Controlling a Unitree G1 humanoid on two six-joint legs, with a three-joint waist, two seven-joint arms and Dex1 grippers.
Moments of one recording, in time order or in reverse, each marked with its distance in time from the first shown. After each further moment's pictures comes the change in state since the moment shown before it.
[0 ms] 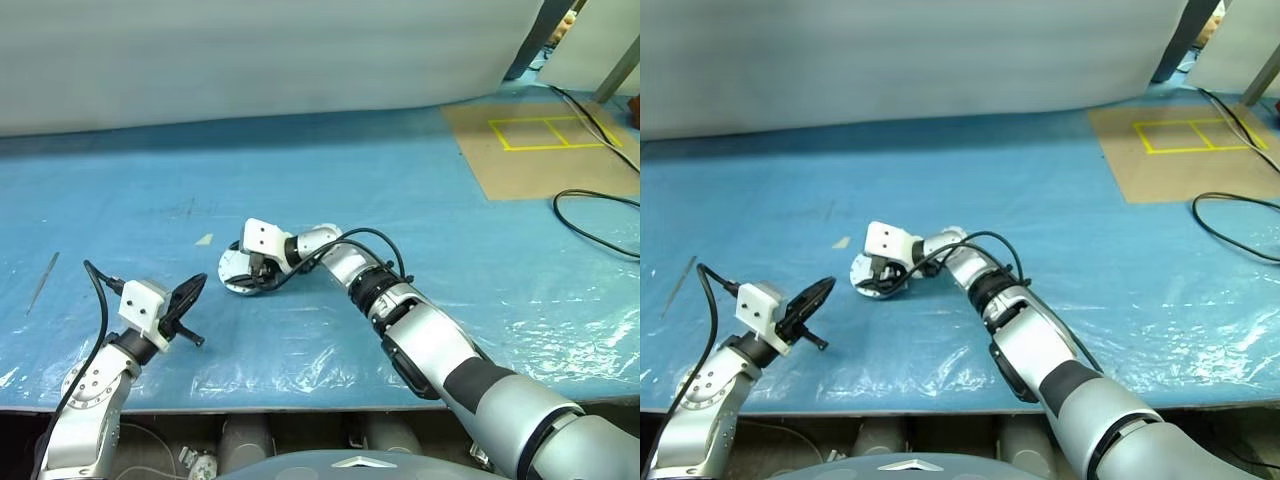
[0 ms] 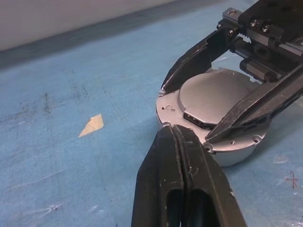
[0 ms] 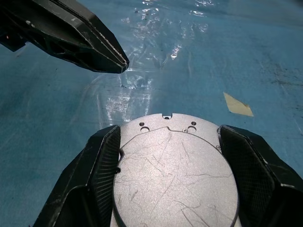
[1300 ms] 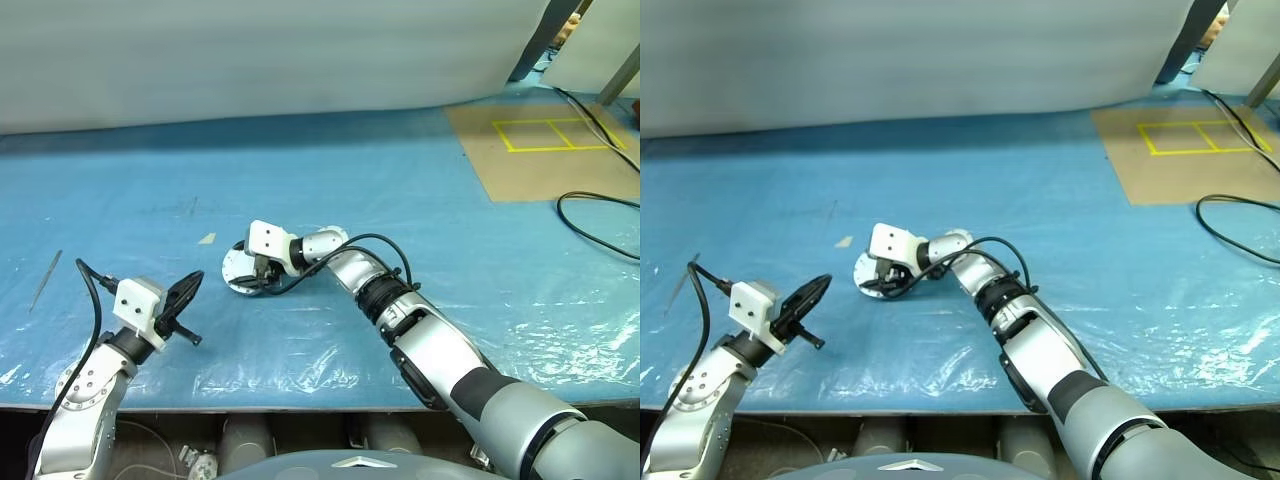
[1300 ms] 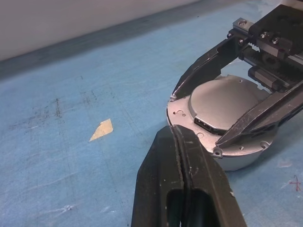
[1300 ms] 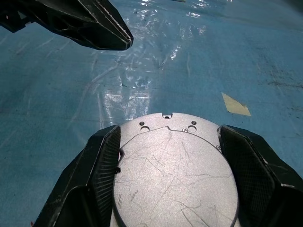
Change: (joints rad) left arm 0.008 0.003 0.020 -0.044 -0.005 0.021 0.007; right arm 0.096 -0.044 0.026 -0.183 0.002 0.065 0.001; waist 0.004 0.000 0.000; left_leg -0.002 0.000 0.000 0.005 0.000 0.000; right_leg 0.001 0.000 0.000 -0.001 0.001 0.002
